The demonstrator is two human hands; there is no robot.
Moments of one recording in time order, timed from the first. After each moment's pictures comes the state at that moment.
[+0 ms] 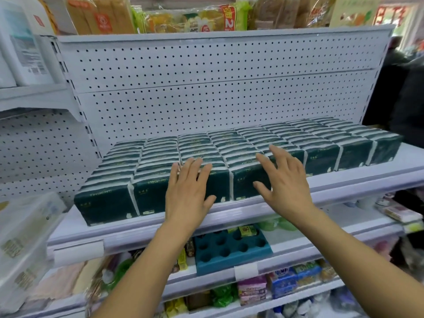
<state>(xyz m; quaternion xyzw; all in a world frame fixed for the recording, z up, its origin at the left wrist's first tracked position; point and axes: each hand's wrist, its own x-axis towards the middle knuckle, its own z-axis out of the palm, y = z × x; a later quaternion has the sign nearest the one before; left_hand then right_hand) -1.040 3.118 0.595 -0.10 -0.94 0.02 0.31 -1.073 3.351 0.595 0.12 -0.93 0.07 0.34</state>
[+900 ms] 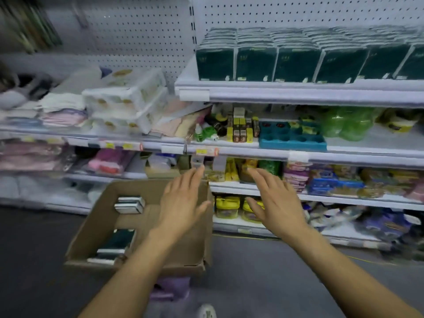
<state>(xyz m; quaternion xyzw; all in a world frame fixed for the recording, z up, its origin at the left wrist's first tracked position) -0.671 3.017 0.433 0.06 -0.99 -0.06 0.14 -0.757 3.243 0.433 0.34 -0.92 0.11 0.16</state>
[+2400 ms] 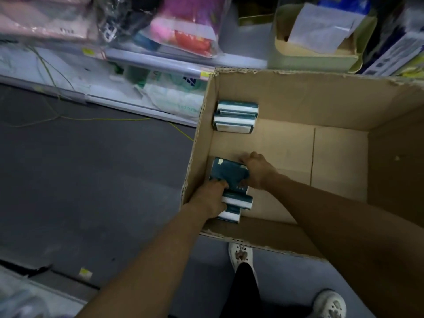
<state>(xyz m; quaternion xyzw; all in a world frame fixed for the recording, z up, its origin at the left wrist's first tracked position) -0.562 2.618 0.086 0.16 -0.89 -0.27 -0.34 -0.700 2.729 0.038 0.33 -0.85 0.05 -0.40</state>
